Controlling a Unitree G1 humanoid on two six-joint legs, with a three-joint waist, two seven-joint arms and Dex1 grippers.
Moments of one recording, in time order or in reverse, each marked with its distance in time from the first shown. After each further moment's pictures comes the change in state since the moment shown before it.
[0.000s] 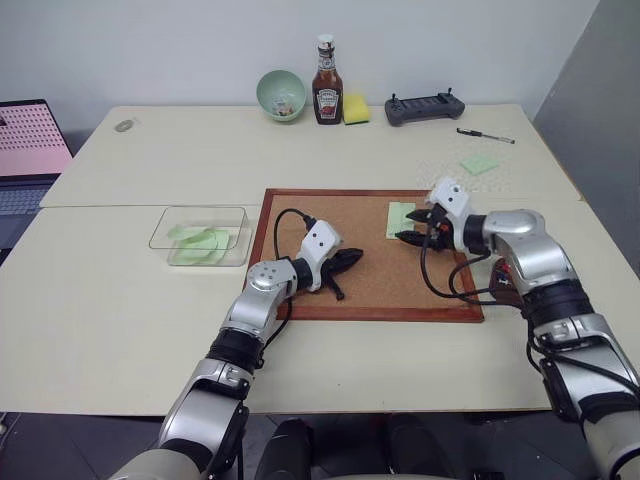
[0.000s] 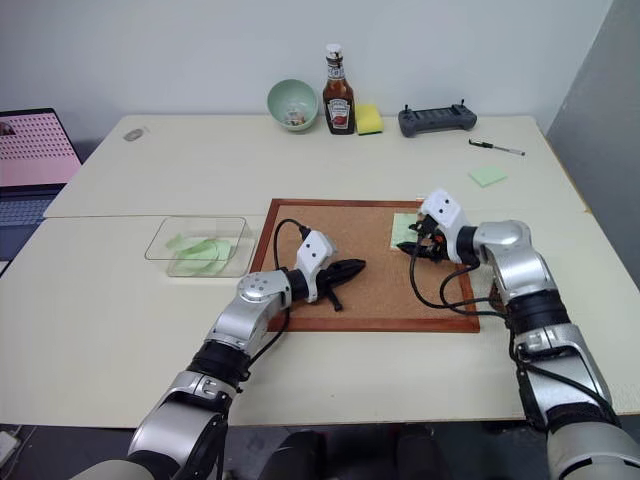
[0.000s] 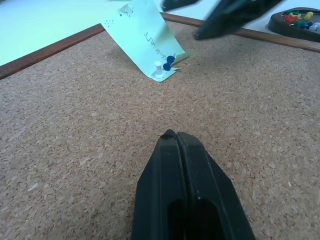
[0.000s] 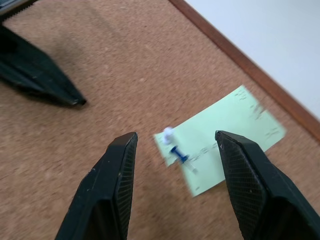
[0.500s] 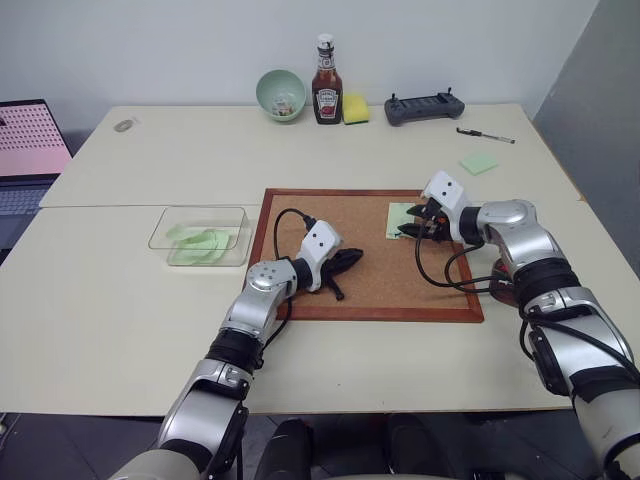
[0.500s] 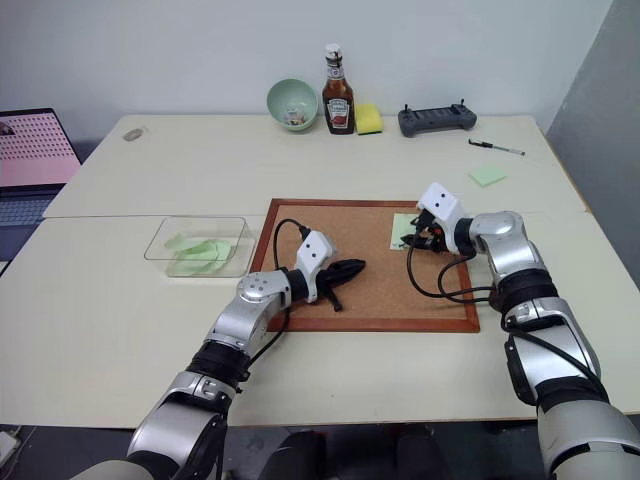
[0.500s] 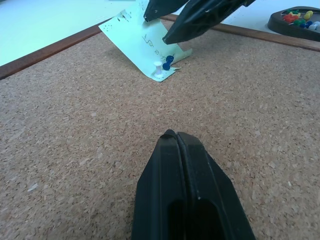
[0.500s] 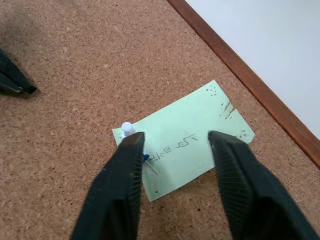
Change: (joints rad) left arm 0.003 0.003 0.000 -0.007 0.000 0.001 0.002; right arm -0.120 0.021 0.018 0.316 -0.074 -0.172 -0.002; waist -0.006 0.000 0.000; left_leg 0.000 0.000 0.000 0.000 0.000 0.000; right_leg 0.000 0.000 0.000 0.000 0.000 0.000
